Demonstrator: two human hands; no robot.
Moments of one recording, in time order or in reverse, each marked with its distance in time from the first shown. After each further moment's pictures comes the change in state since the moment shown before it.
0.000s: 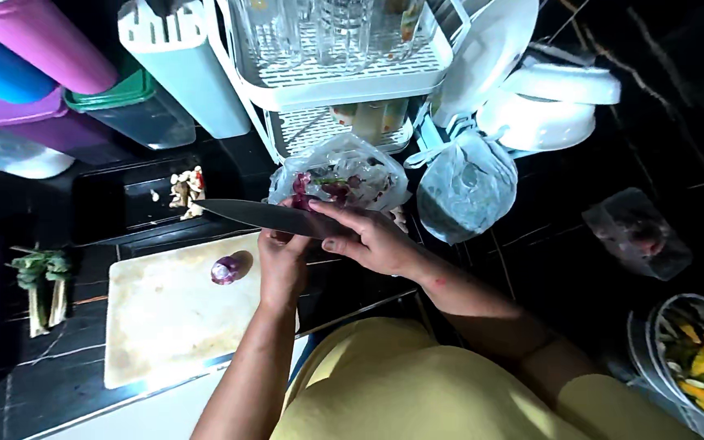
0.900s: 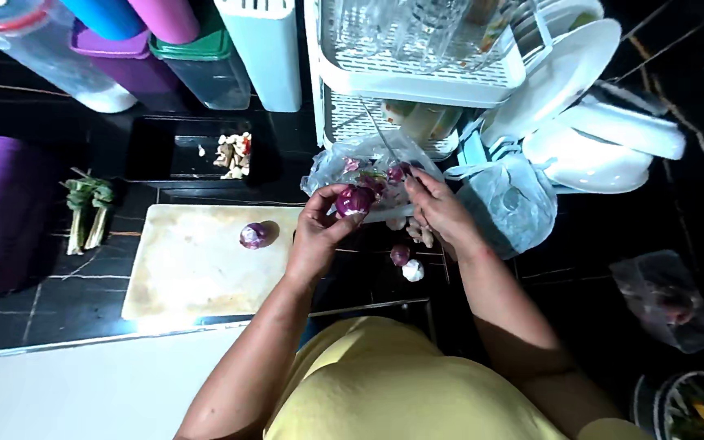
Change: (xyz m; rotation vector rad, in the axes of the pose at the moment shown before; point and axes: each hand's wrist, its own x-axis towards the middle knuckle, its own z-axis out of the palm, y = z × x) left_hand -0.008 0.005 -0.011 -0.041 -0.067 -0.028; right_hand 0.012 0.039 -0.037 0.266 0.115 0.547
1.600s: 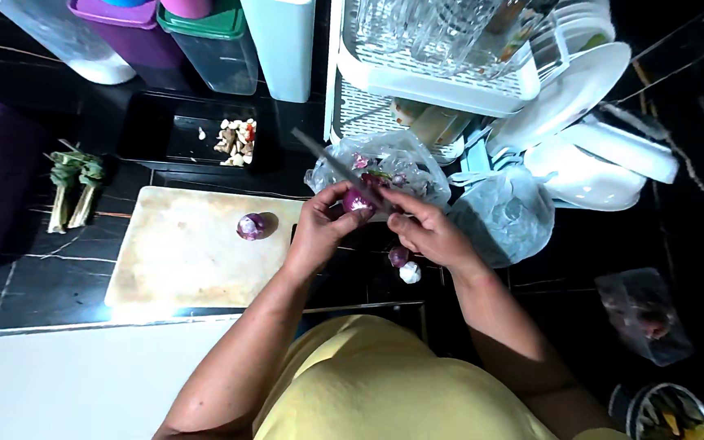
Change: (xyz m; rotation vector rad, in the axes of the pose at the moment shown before) left_hand 0.003 0.005 -0.006 0.108 -0.048 0.016; right_hand -0.025 -0.018 0.023 -0.006 -0.256 -0.338
